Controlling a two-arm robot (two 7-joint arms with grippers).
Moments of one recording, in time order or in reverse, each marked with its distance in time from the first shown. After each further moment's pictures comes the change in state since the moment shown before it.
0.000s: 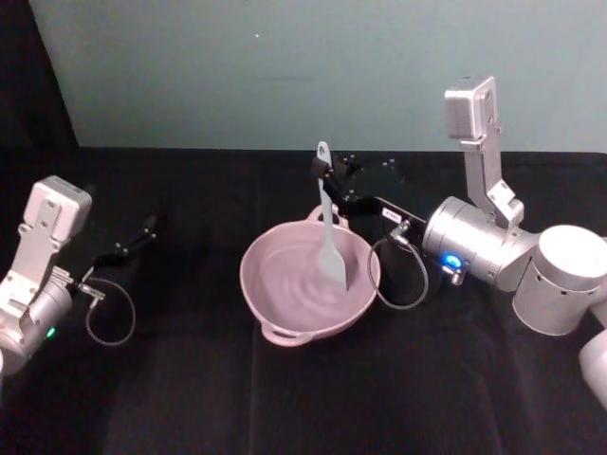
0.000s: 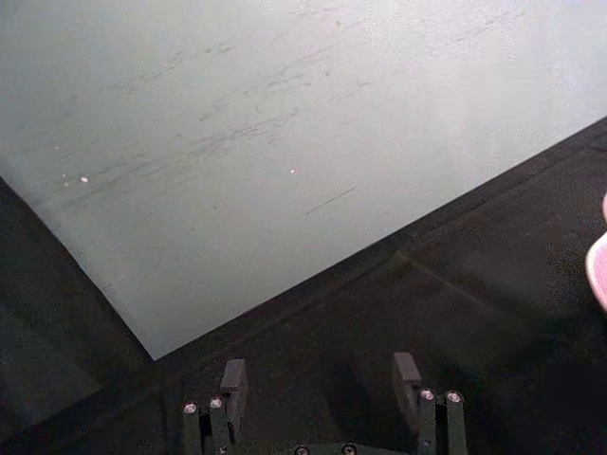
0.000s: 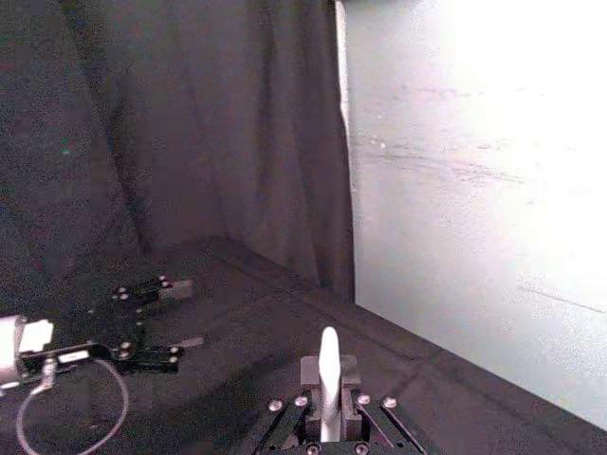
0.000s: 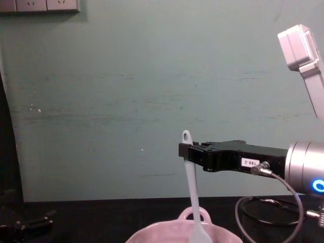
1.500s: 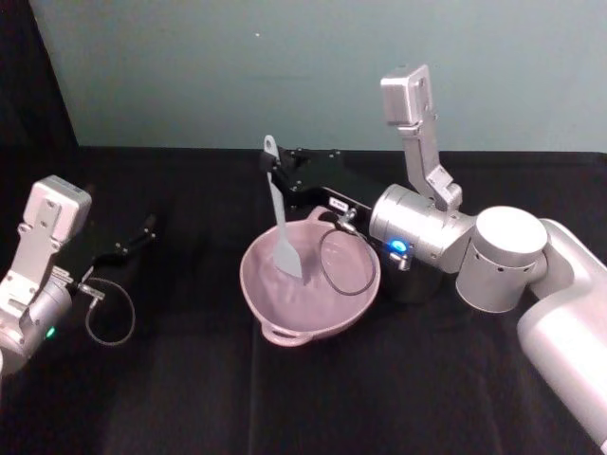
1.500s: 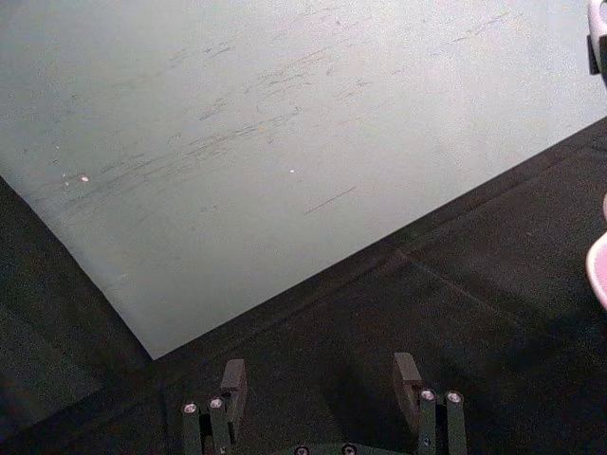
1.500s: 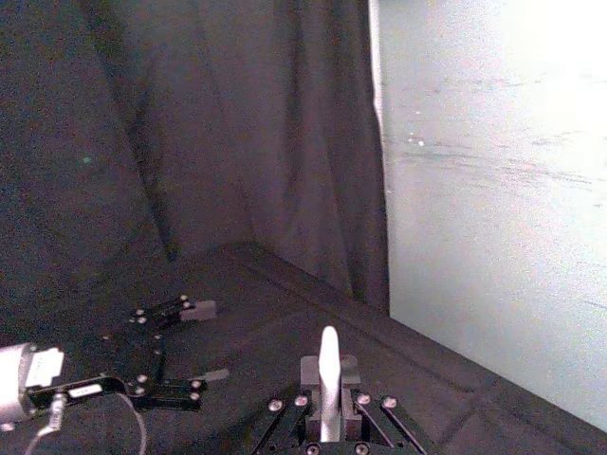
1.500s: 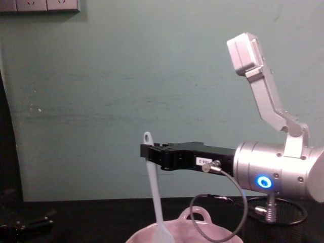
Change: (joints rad) left arm 0.000 0.000 0.000 0.000 0.000 0.000 0.000; right arm 0.115 -0.120 -0.069 0.174 -0.005 -0.023 0.030
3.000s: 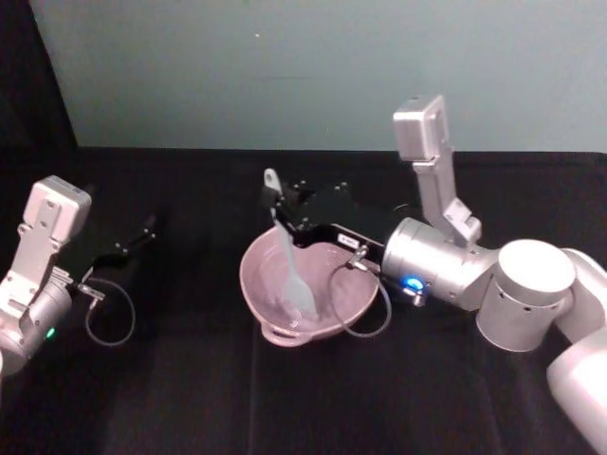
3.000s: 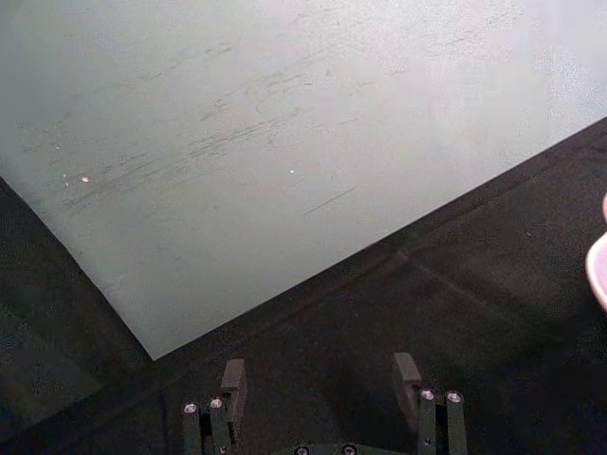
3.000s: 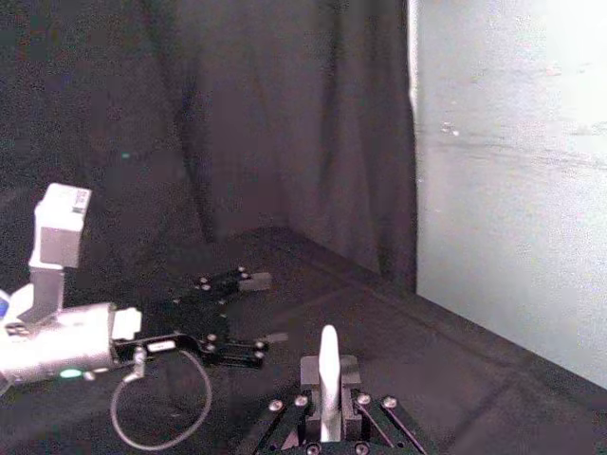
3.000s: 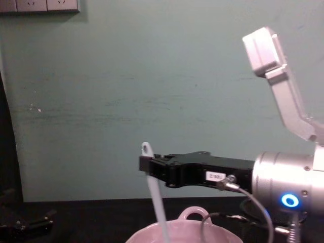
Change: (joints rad) left arm 0.000 0.000 0.000 0.000 0.000 0.000 0.000; right arm -0.127 0.092 -0.005 -0.213 0.008 0.050 -0.010
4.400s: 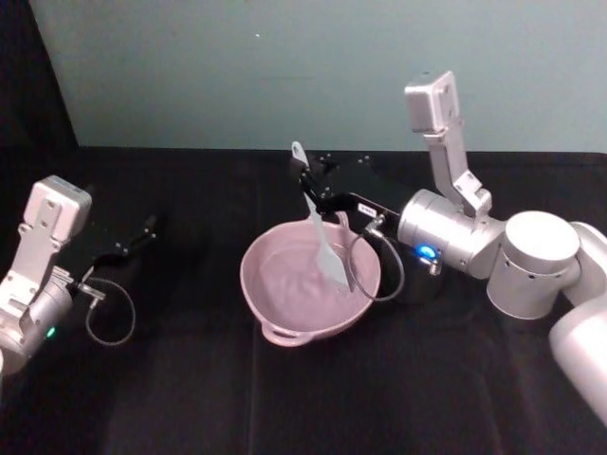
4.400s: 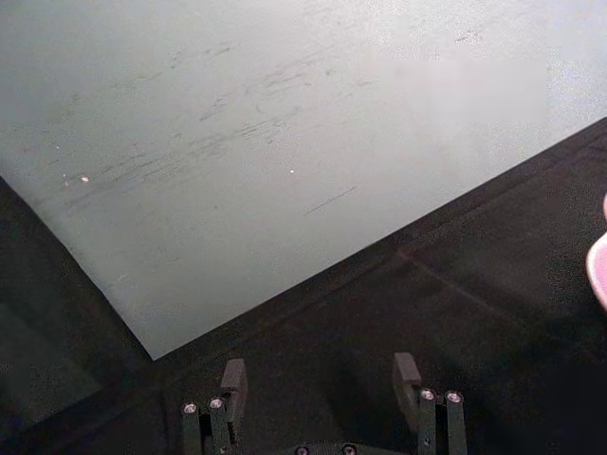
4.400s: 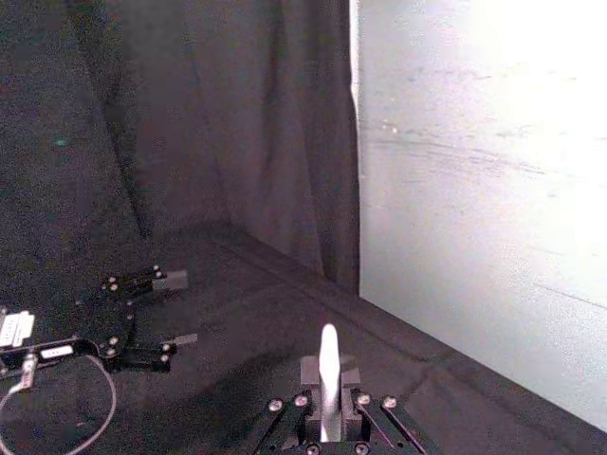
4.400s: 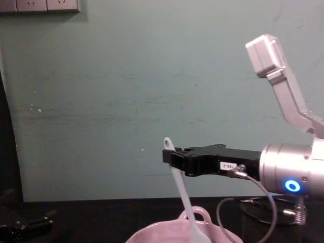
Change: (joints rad) left arm 0.000 0.000 0.000 0.000 0.000 0.000 0.000; right arm 0.087 -0.029 0.032 0.146 -0.047 -0.027 -0.009
